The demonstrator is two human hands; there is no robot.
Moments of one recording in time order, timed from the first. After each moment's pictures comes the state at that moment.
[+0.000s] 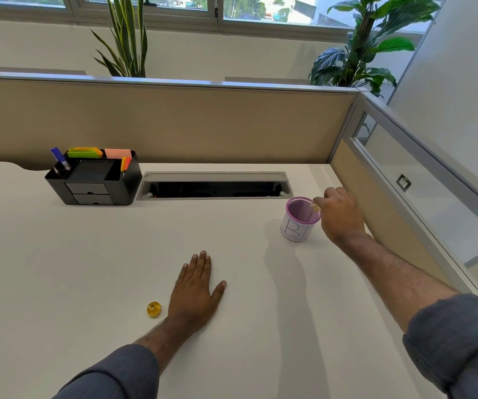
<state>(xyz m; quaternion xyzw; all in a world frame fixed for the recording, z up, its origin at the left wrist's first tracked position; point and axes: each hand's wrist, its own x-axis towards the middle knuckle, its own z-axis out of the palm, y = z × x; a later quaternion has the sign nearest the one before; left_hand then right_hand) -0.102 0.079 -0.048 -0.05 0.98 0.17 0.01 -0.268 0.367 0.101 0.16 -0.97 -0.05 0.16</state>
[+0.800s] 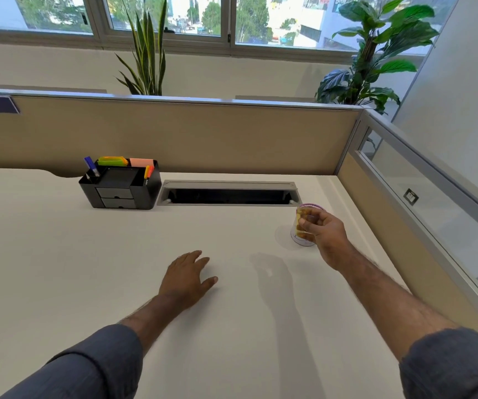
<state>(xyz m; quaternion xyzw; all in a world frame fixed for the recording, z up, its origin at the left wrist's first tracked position) -0.097 0.022 0.004 -0.04 0.99 0.14 0.04 -0.213 0.323 0.096 -0.05 -0.69 0.72 -0.05</state>
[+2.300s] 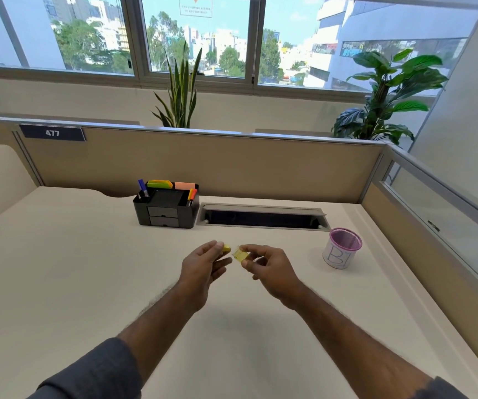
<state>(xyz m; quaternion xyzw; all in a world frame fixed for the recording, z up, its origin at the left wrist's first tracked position) -0.053 -0.023 0.110 -0.24 0.52 0.82 -0.05 -0.091 0.141 0.125 0.17 -0.80 0.57 -0.10</state>
